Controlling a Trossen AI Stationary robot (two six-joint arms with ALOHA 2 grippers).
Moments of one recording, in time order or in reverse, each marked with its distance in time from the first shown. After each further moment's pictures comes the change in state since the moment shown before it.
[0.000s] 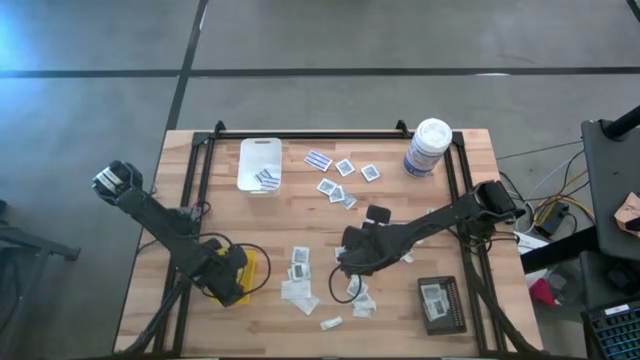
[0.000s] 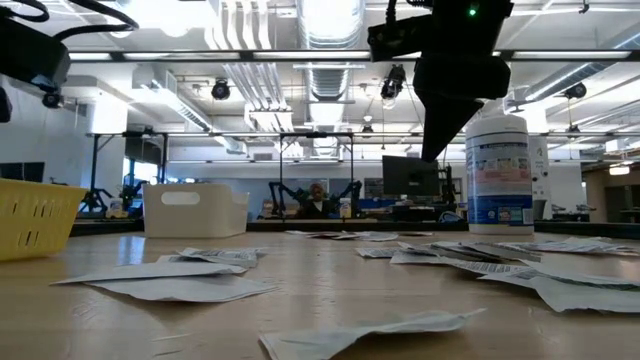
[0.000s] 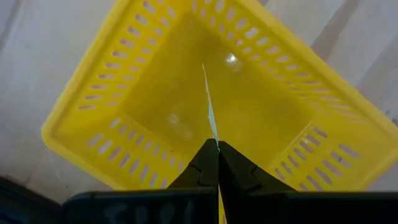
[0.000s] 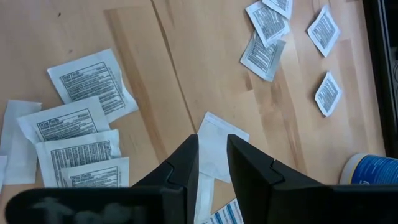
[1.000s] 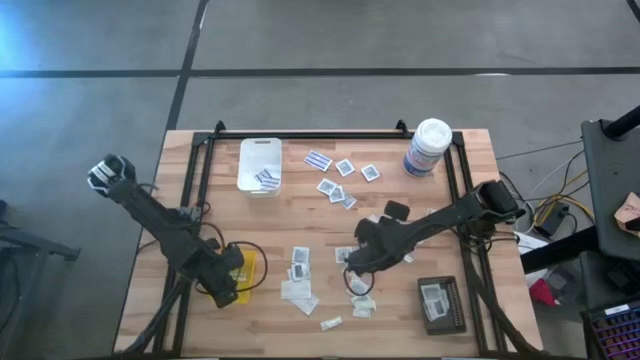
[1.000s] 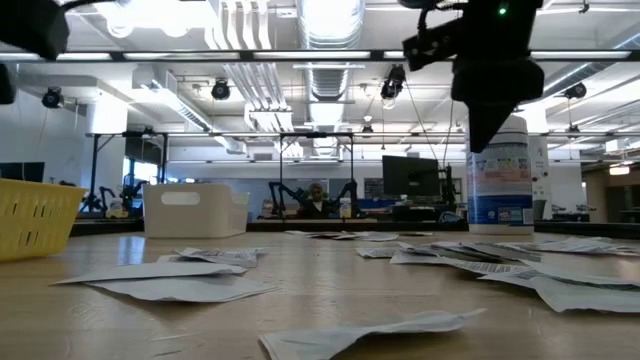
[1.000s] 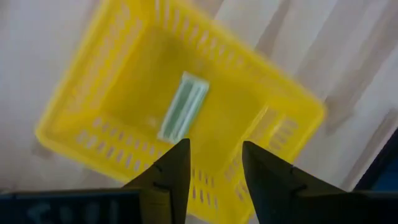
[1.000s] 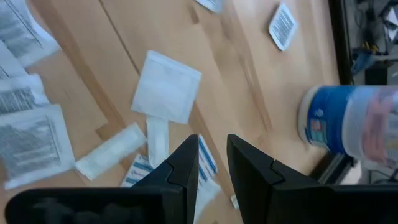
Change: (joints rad) left arm 0.007 -0.119 0.022 0.000 0.014 0.072; right arm 0.014 -0.018 0.000 -0.293 -0.002 0.234
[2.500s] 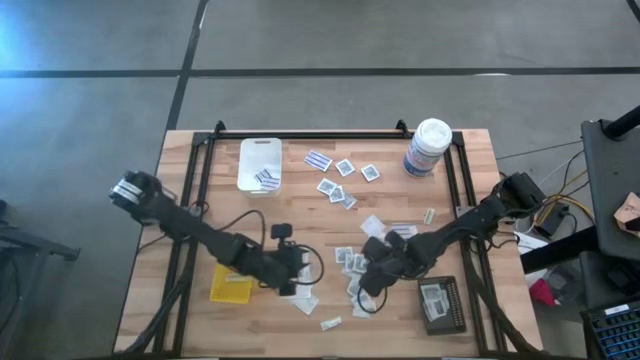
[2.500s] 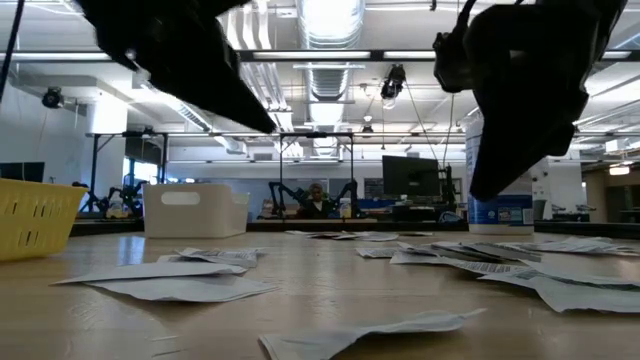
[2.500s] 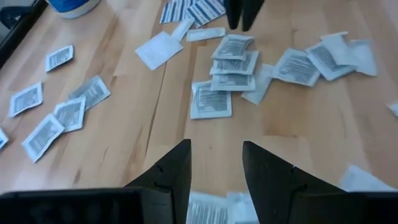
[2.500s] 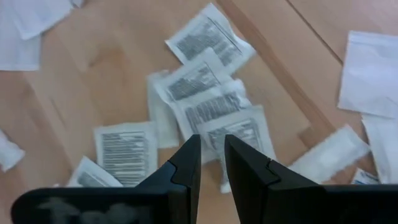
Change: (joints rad) left arm 0.276 0.344 0.062 0.839 -0.502 0.992; right arm 0.110 -0.205 -0.467 0.913 -0.212 0.181
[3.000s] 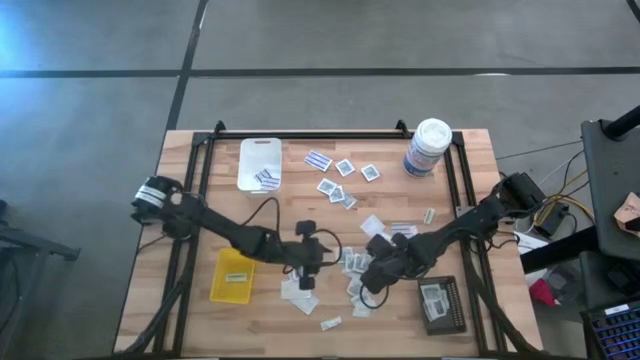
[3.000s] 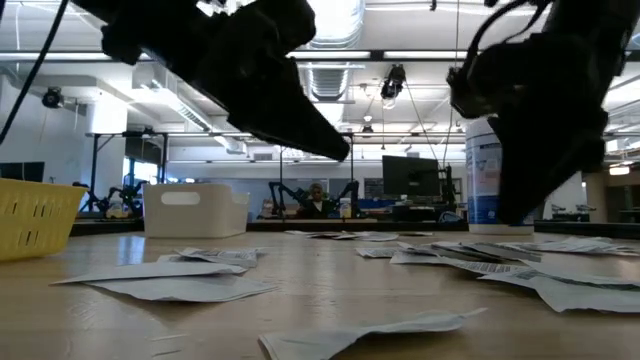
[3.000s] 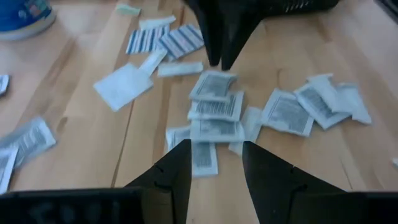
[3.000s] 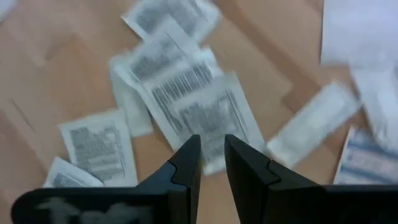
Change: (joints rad) left arm 0.150 0.158 0.000 0.363 0.248 0.137; right arm 0.000 0.000 -0.053 -0.028 -0.056 0.186
